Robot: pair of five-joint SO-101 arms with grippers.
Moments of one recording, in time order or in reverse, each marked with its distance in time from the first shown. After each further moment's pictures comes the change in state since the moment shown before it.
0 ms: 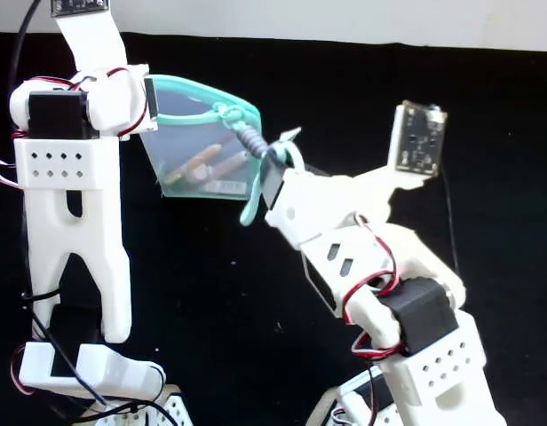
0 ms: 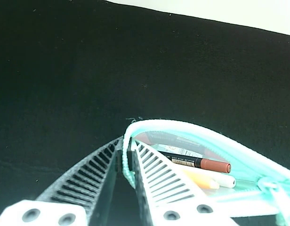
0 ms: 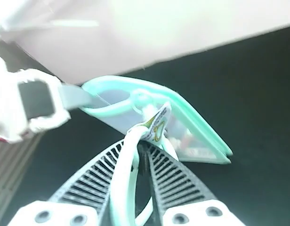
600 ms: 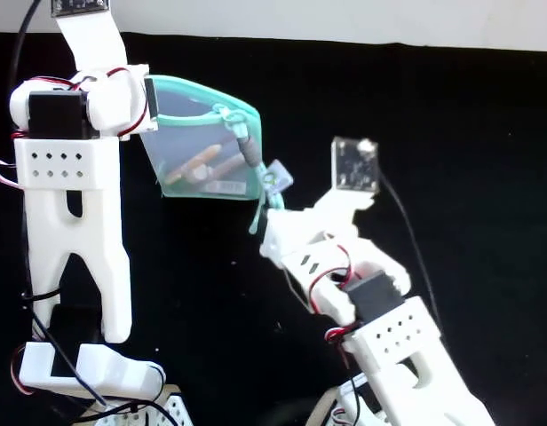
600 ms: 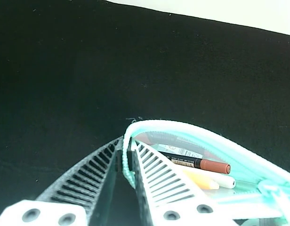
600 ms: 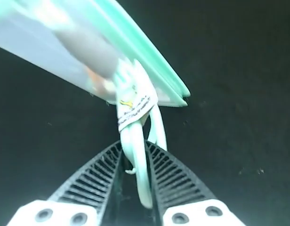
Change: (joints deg) left arm 0.0 0.0 0.0 0.0 0.0; right arm 0.0 -0.6 24.8 -7.1 5.1
